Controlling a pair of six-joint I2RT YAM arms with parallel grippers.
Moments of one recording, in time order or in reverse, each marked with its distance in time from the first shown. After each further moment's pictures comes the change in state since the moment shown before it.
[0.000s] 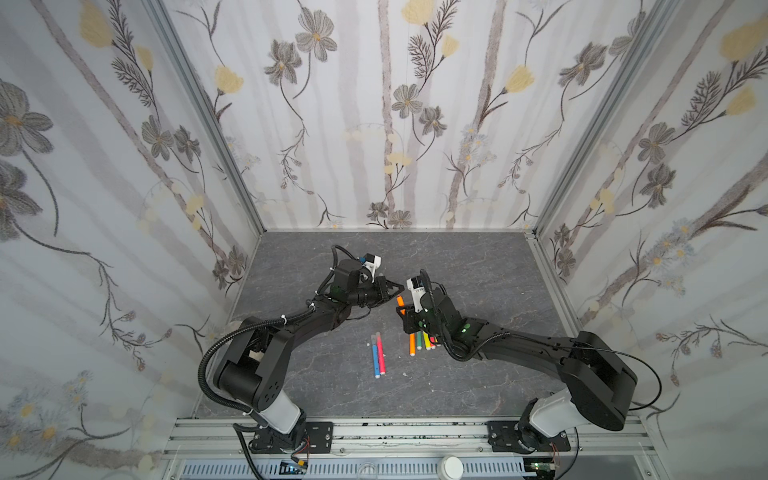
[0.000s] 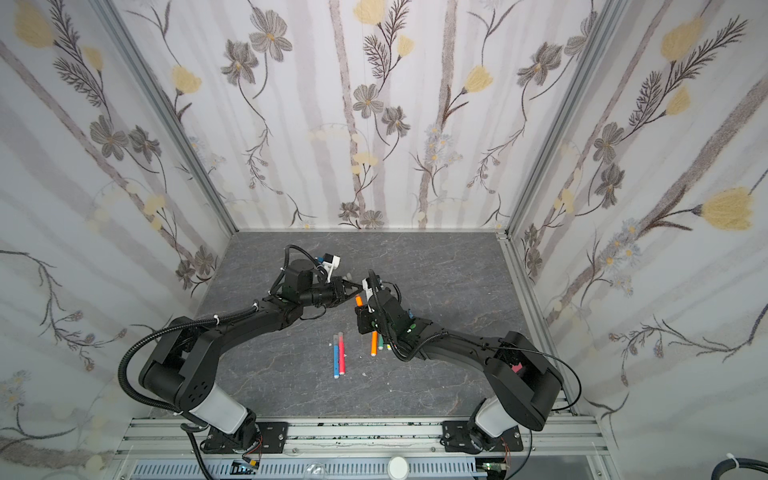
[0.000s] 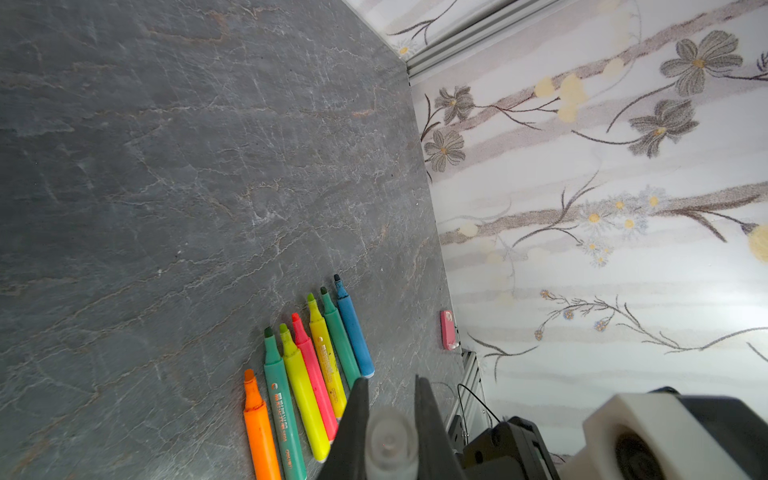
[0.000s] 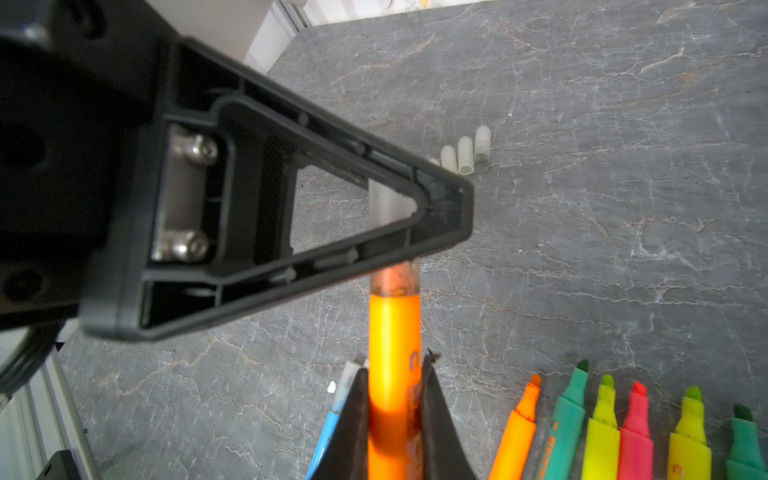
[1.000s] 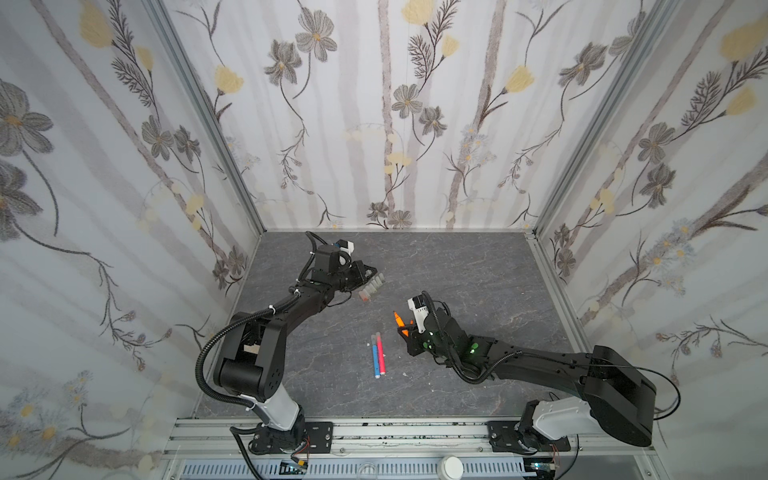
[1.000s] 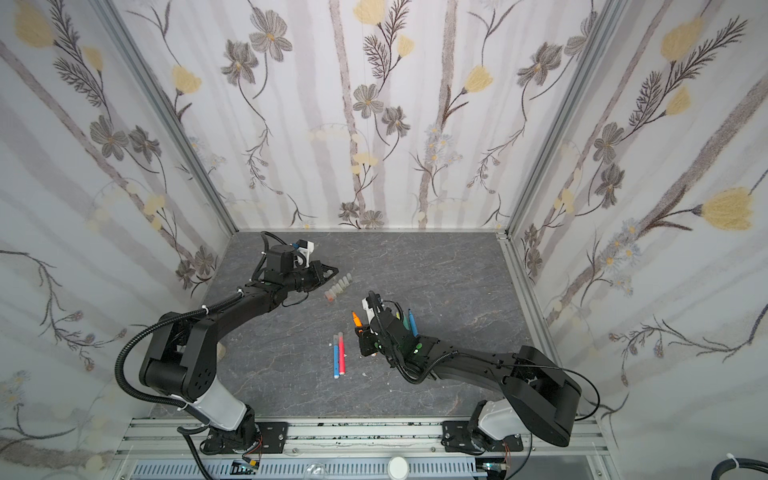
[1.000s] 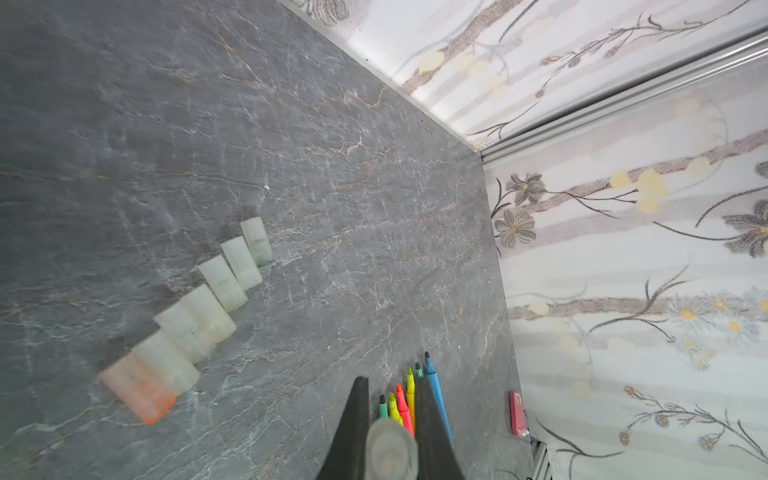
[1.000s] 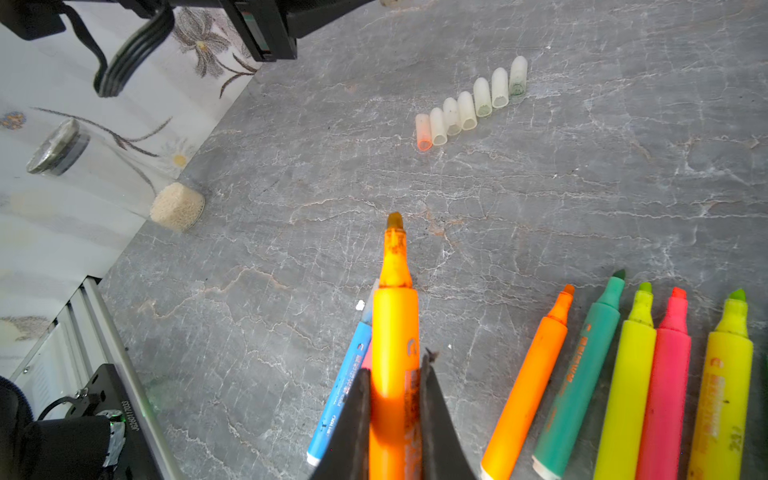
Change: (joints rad) left arm 0.188 0.031 0.105 -0.177 -0.110 0.153; right arm 0.103 -0.104 -0.137 -0.008 0.029 0.059
